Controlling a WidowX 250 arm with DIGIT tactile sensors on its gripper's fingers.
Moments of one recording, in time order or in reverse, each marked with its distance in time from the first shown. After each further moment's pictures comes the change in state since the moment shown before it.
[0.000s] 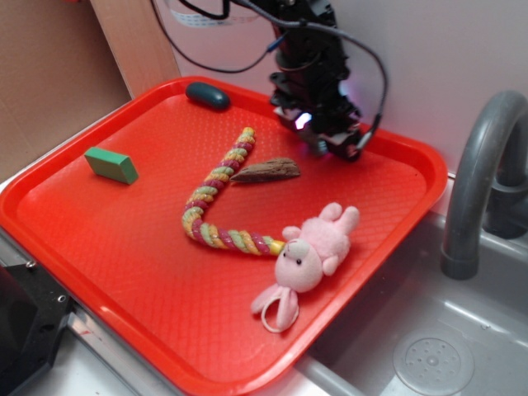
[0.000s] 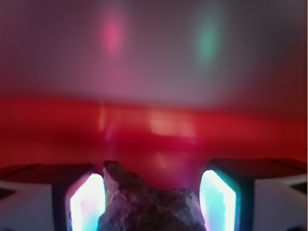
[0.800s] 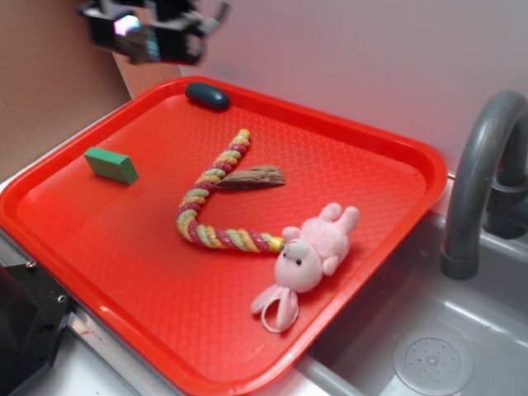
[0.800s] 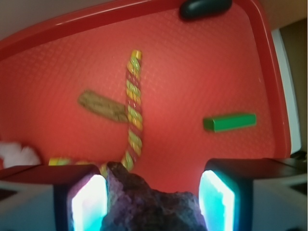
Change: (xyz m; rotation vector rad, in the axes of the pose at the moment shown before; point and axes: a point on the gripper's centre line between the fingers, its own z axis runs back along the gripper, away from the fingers) arm -0.092 0.076 0.163 -0.085 0.295 0.390
